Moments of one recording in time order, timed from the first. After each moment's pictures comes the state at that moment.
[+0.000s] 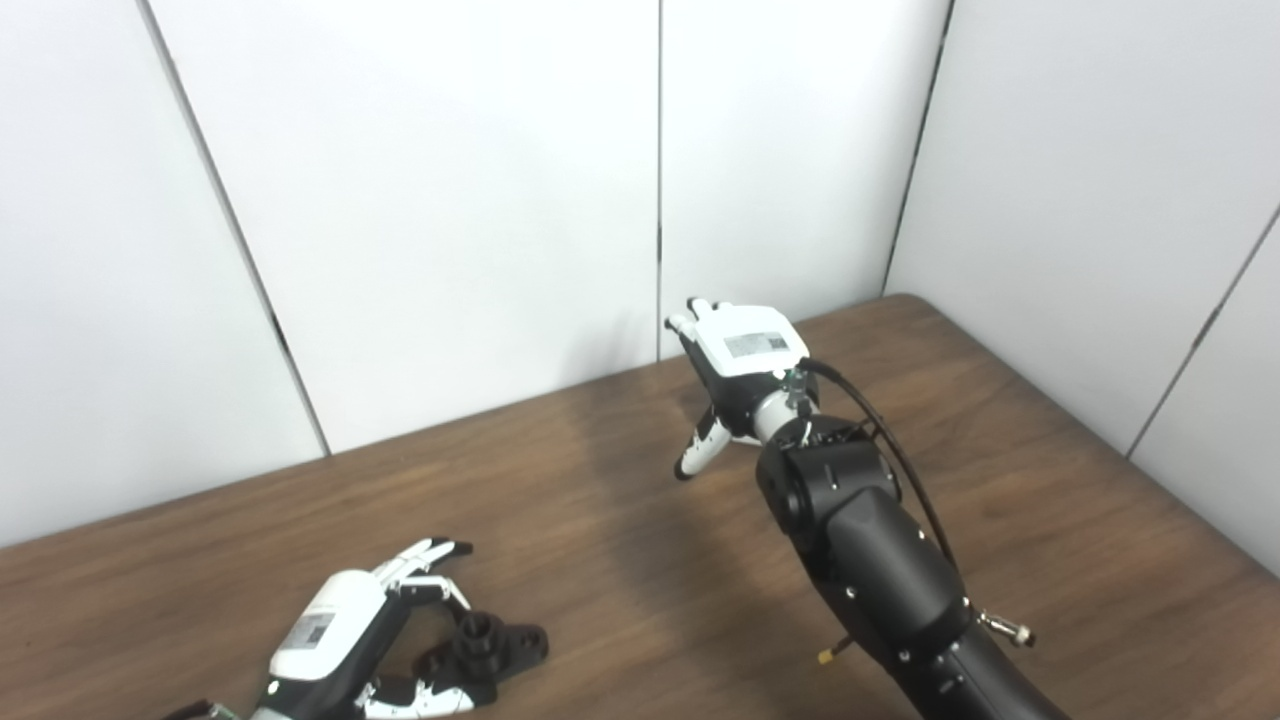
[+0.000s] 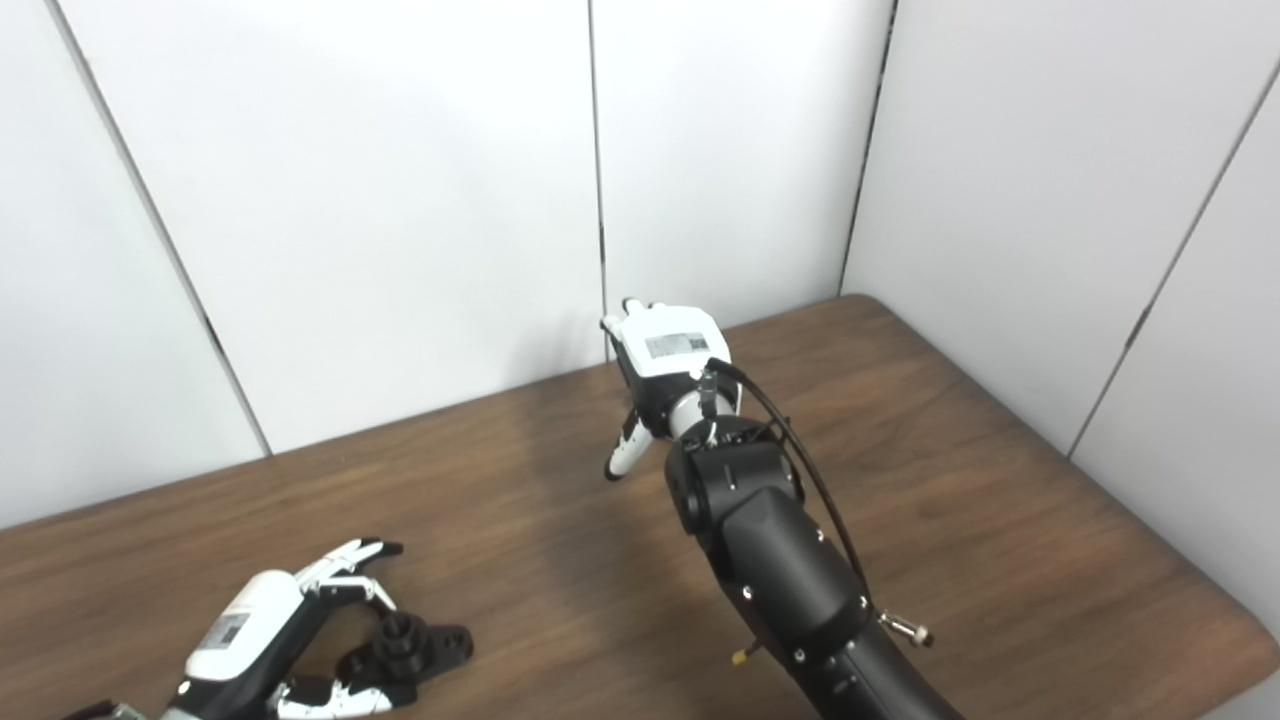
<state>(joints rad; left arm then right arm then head) -0.46 0.34 -0.58 0.46 0.60 -0.45 0.08 -0.48 -0.32 0.12 -0.21 -1.45 0.46 0.67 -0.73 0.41</state>
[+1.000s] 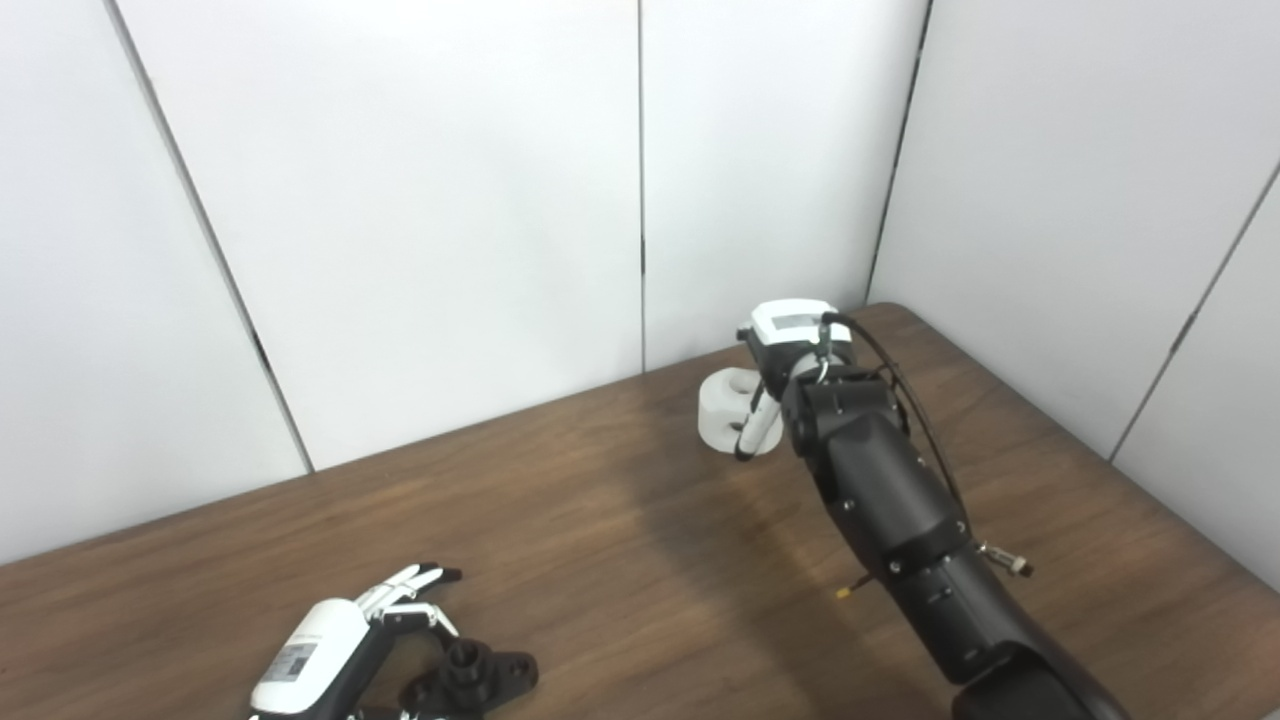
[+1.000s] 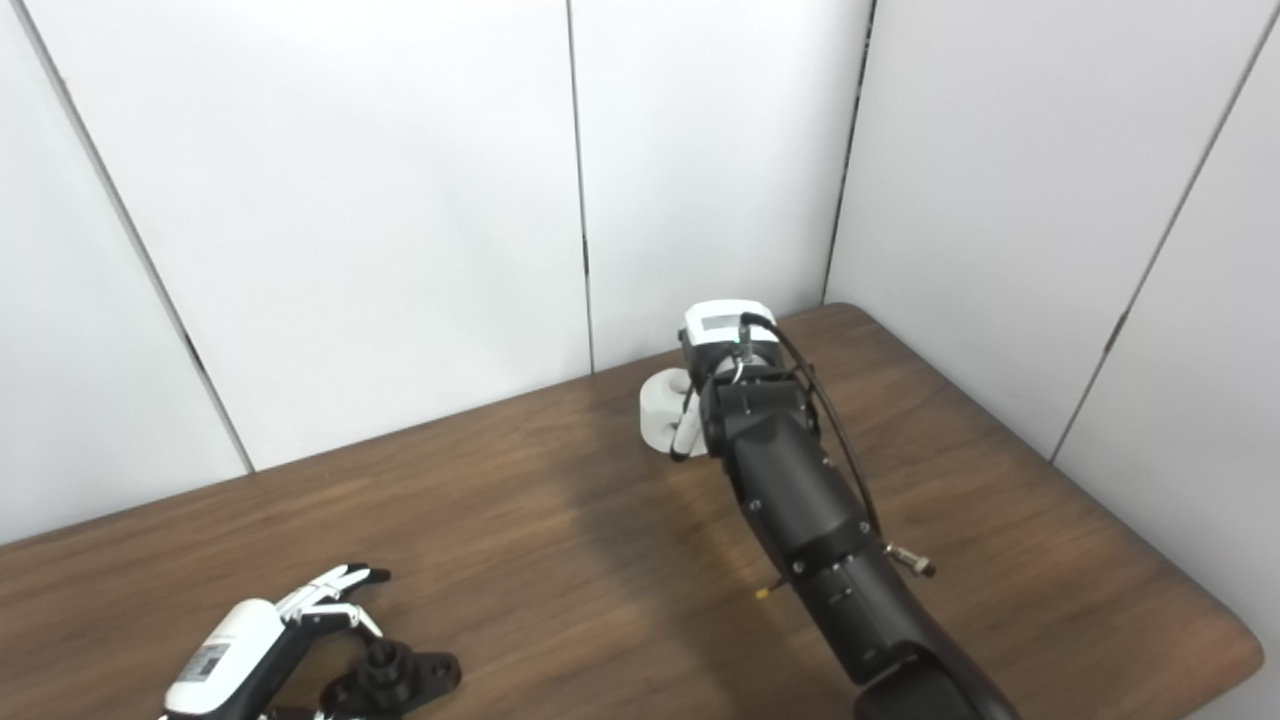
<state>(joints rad) -0.43 0.36 -0.56 0.44 0.59 -0.48 0.06 -0.58 -0.40 0.03 0.05 -1.45 0.46 0.77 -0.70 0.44</state>
